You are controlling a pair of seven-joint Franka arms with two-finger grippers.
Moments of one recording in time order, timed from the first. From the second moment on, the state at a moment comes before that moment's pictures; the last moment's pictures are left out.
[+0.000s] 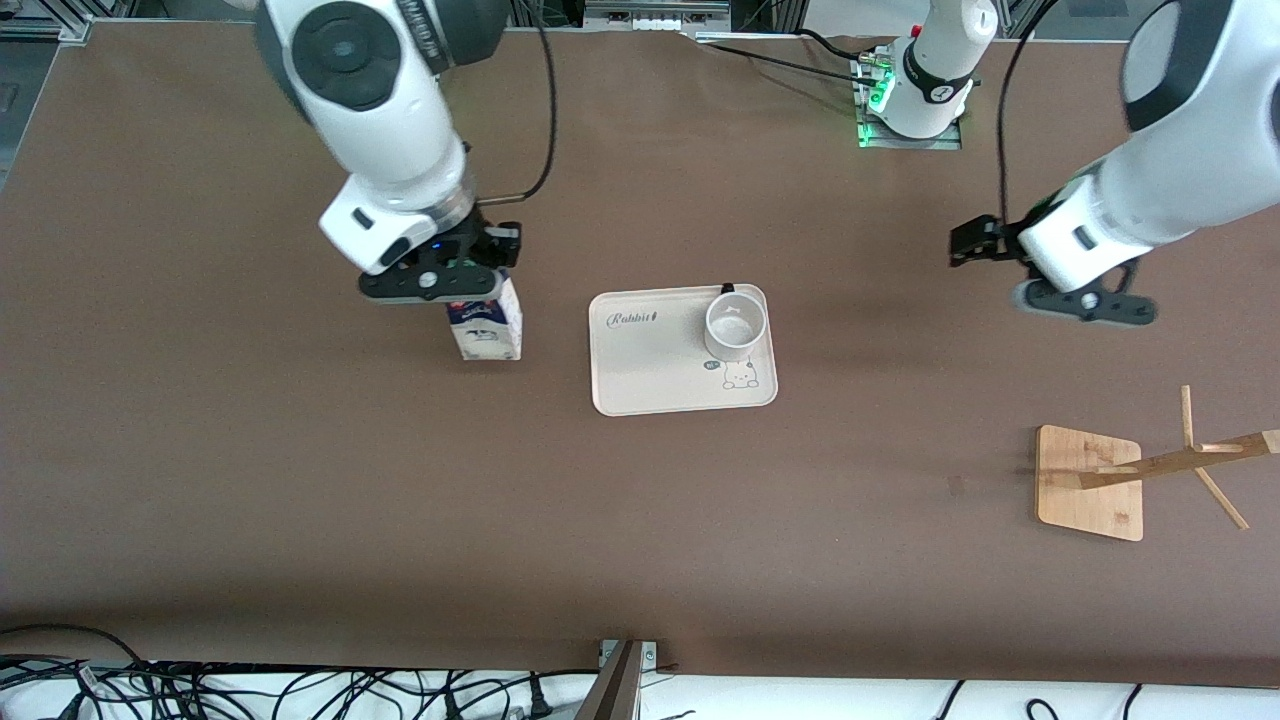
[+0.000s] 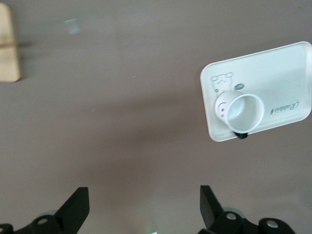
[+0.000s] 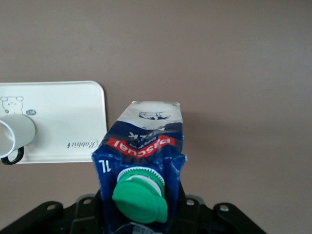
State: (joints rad) left arm -0.03 0.14 -0.19 -1.66 -0.10 1.63 -0.06; right arm 0.76 0.33 -0.33 -1.35 0.11 1.61 0.40
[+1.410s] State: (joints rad) left arm -0.34 0.39 -0.21 -1.85 -0.24 2.21 -0.28; right arm 0.09 0.21 -0.02 -1.63 0.02 1.70 -0.06
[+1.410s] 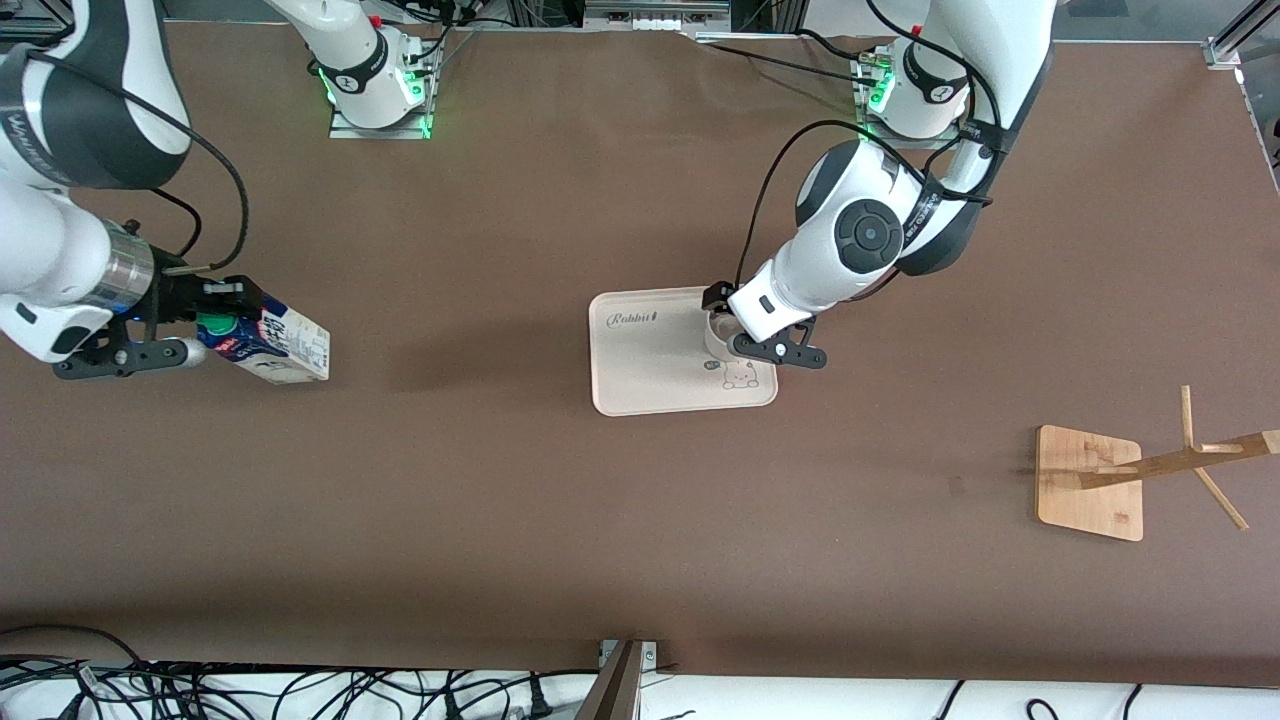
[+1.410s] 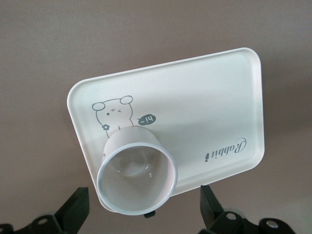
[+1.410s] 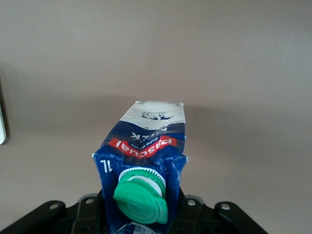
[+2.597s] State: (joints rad) left arm -0.34 0.47 -0.20 -1.95 -0.17 2.30 -0.27; right arm 0.01 0.12 0.03 -2.08 0.02 2.03 -0.06
